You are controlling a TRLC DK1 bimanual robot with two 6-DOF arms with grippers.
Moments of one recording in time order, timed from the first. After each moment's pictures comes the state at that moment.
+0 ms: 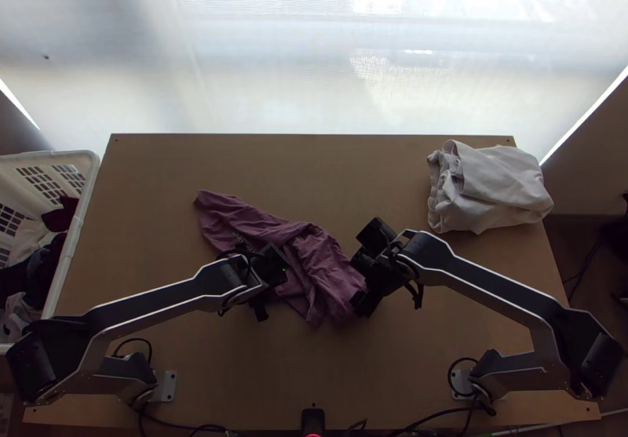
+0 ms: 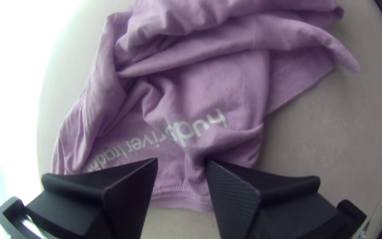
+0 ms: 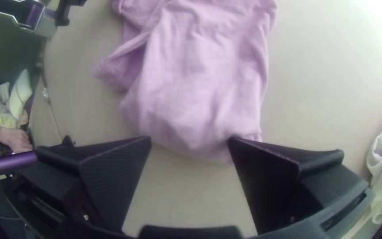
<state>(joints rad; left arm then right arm) -0.88 1.53 0.93 -0.59 -0.30 0.39 0.80 1.51 1.02 -0.85 -0.25 -0.08</state>
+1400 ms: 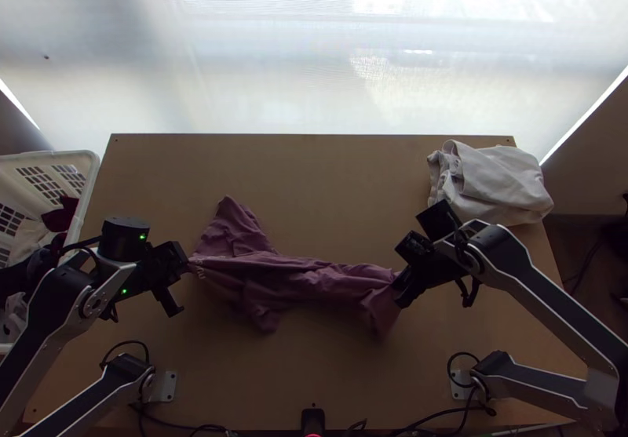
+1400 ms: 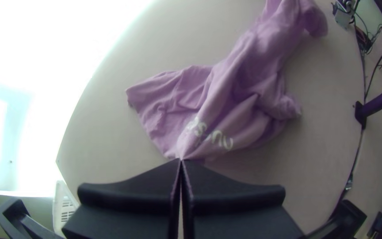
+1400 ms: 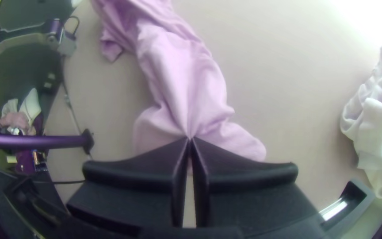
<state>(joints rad) -0.34 0.90 0.98 -1.02 -0.02 0.69 0.57 1.24 1.04 -1.07 -0.35 -0.21</state>
